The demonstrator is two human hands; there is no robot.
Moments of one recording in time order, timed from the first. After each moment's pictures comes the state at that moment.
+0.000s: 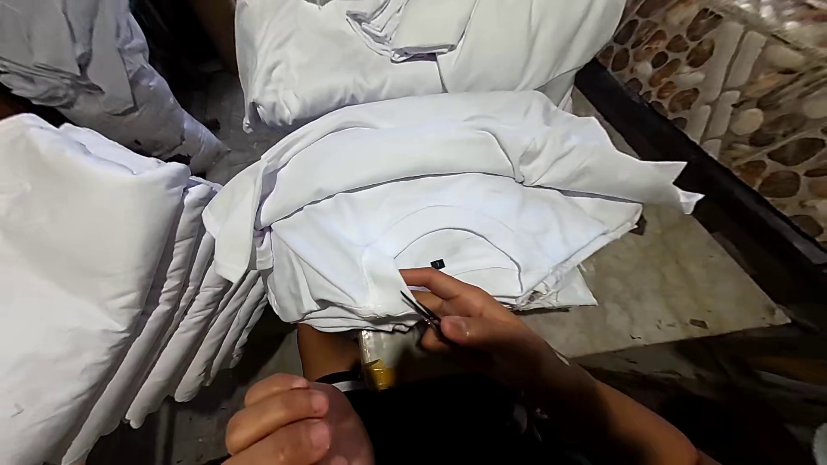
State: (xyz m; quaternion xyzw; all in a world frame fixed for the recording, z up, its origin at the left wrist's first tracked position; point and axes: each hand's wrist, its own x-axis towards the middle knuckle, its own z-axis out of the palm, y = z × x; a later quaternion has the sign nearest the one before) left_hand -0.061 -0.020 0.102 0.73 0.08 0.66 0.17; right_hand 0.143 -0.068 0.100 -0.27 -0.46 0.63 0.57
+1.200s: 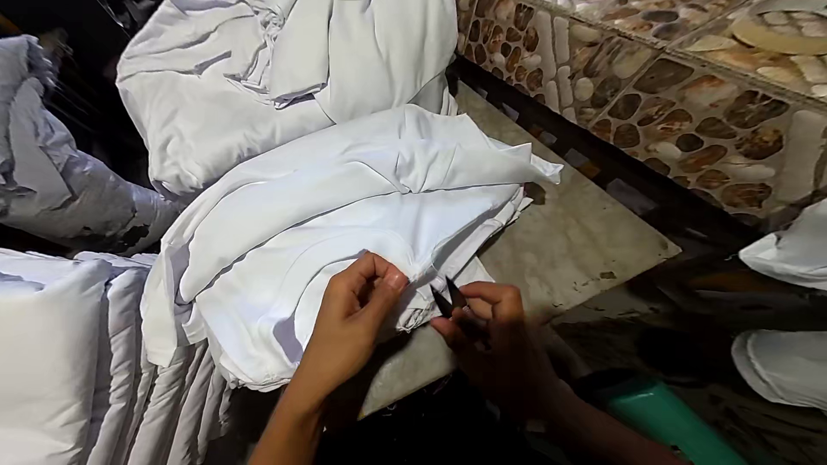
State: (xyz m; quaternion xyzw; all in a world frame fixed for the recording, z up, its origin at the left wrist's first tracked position) left_hand 0.097 0.004 0.119 0.75 0.15 0.22 0.61; right_hand 0.204 -0.150 0.061 -0.69 -0.50 -0.04 0.52
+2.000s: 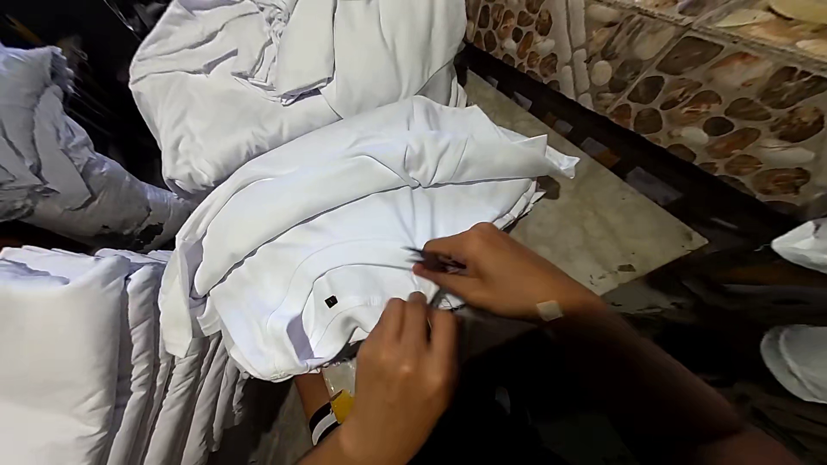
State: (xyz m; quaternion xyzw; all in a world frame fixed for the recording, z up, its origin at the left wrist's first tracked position) left_hand 0.093 -0.053 0.106 0.93 0.13 0.33 0.00; right_hand 0.264 -0.106 0.118 -0.68 -0.59 0.22 0.37
